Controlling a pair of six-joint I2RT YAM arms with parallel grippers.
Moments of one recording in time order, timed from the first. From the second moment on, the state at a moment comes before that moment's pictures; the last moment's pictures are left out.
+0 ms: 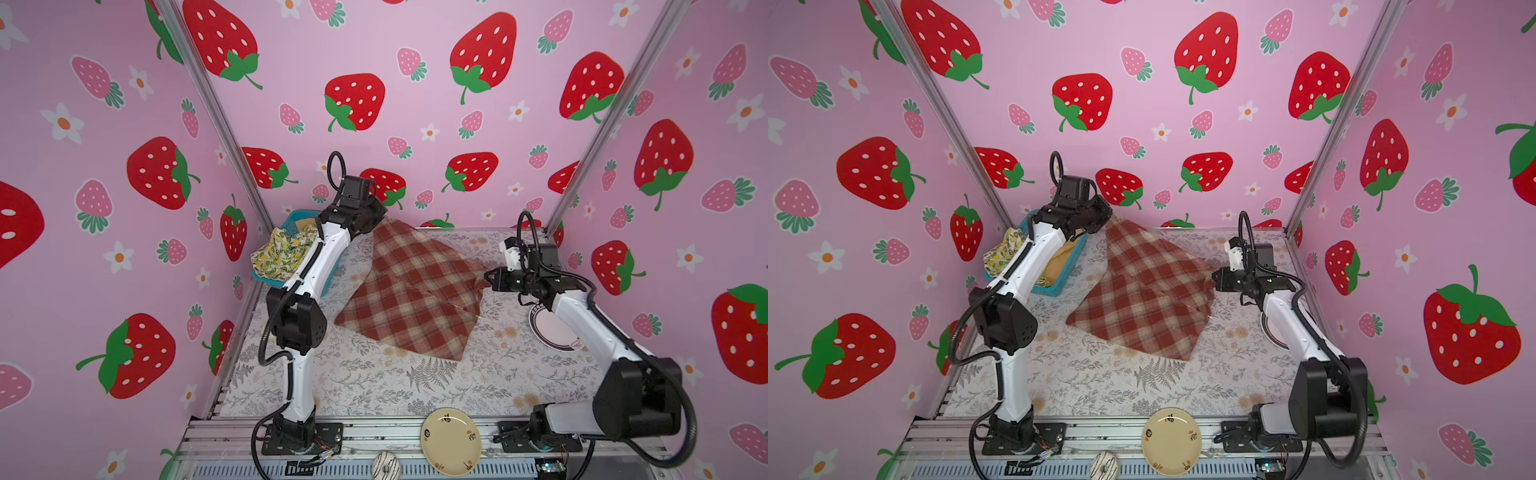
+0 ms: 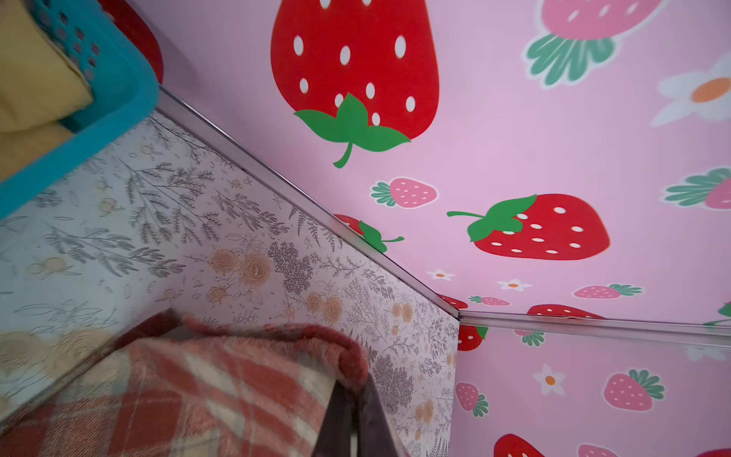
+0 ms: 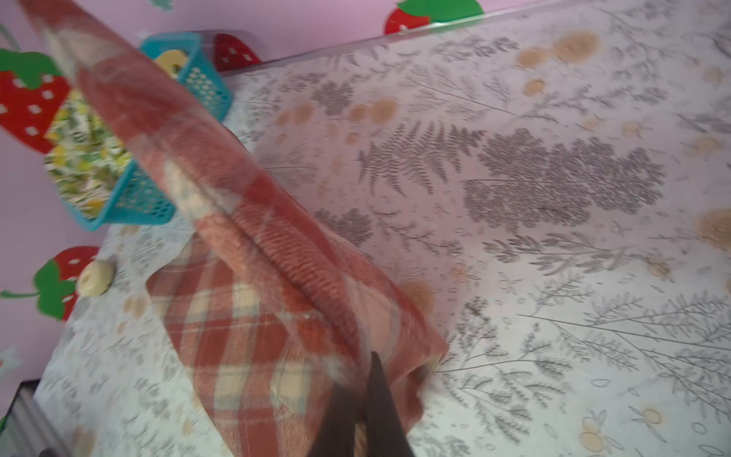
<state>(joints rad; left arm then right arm) -0.30 2.18 2.27 -0.69 0.11 -0.96 0.16 1.47 1.06 -0.39 -0.44 0.14</state>
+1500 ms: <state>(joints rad) -0.34 1.75 1.41 -0.25 0.23 -1.03 0.42 1.51 1.14 -0.29 0.16 0.20</state>
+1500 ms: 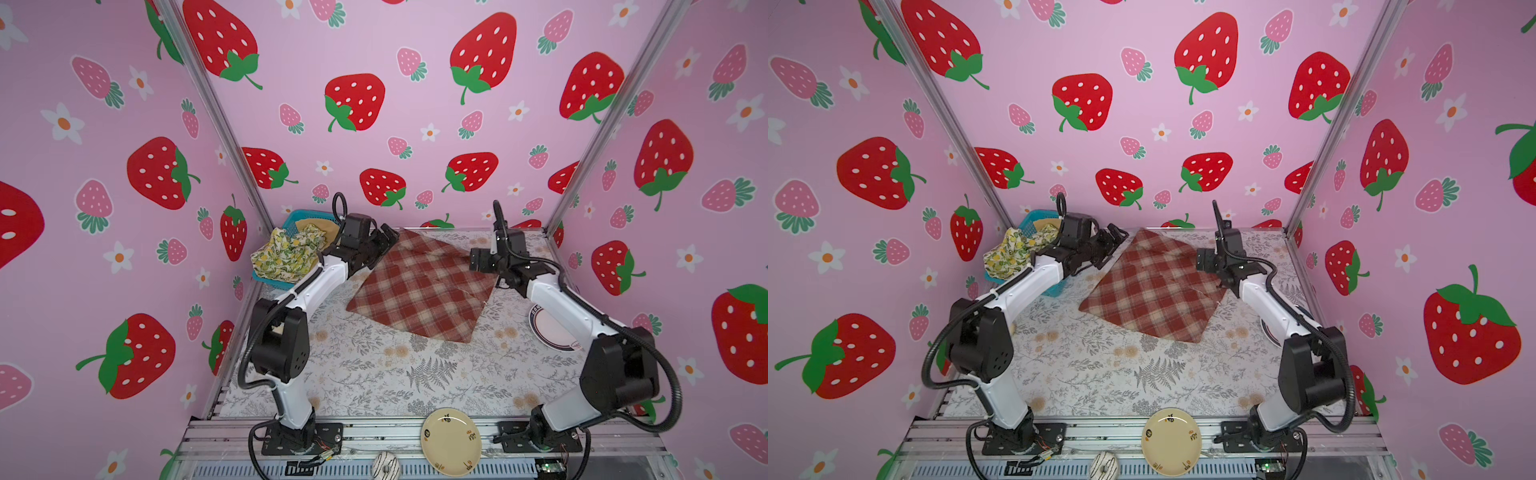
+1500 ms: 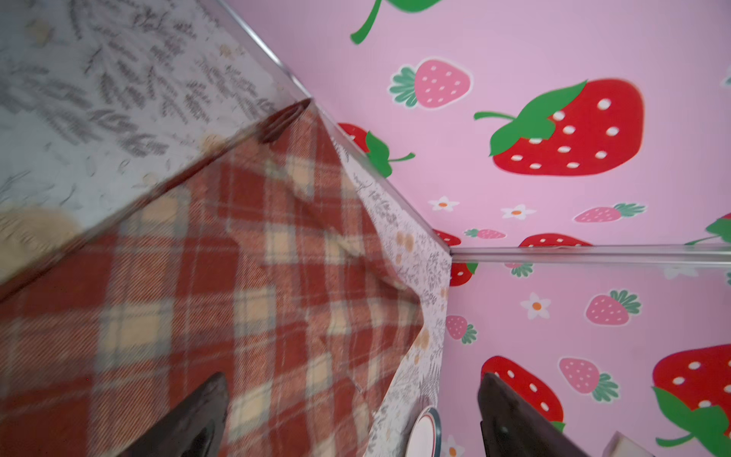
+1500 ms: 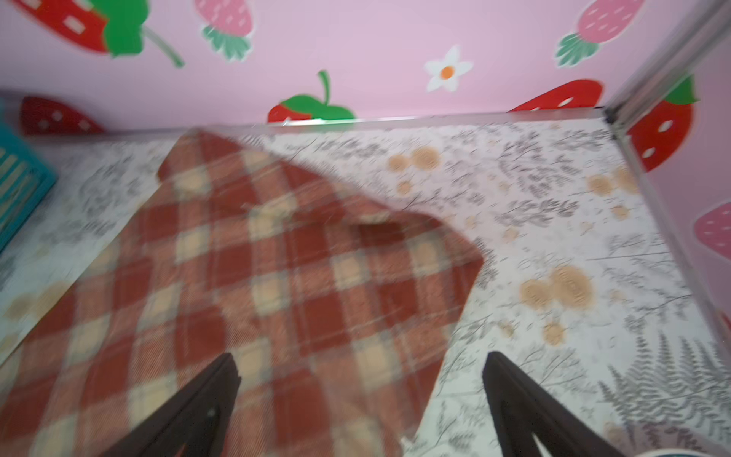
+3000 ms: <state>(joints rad) -0.33 1.93 1.17 -0.09 0.11 -1.04 0.96 1.47 0.58 -0.05 0.17 0.52</state>
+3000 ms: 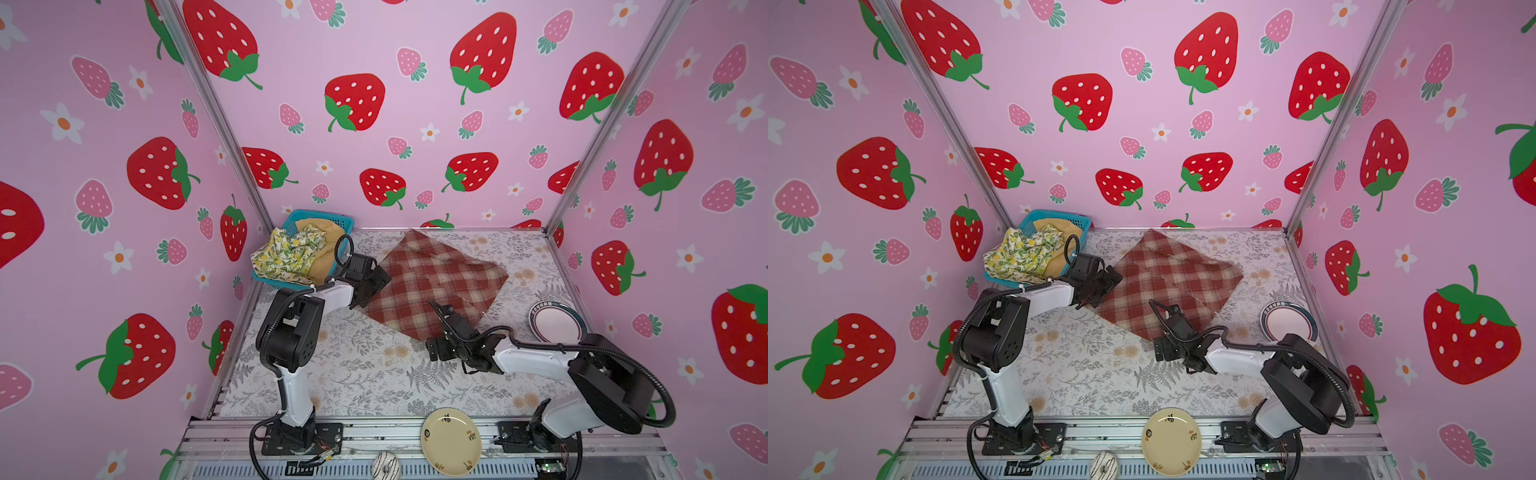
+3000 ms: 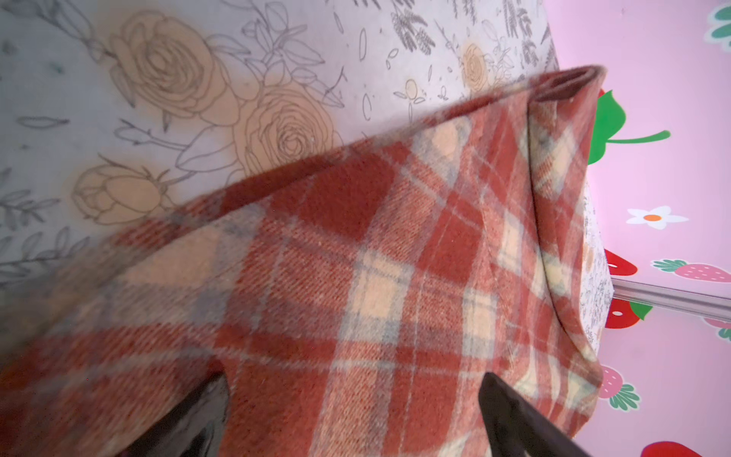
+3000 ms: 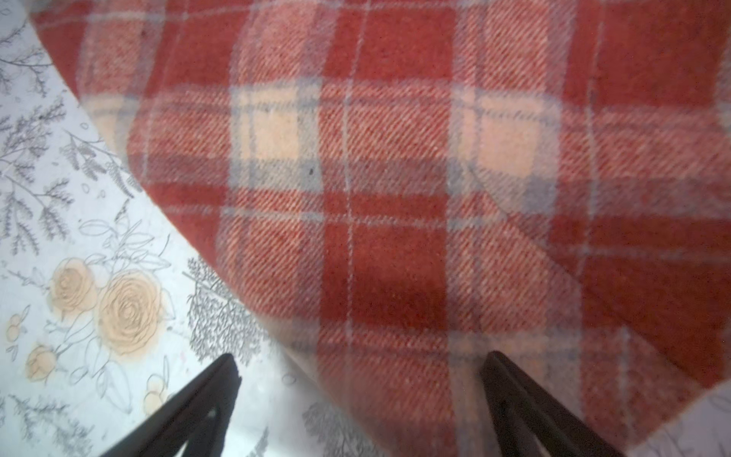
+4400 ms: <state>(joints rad) -0.33 1.75 1.23 -0.26 0.18 -0.94 1.22 1.43 0.70 -0.47 0.44 0.48</state>
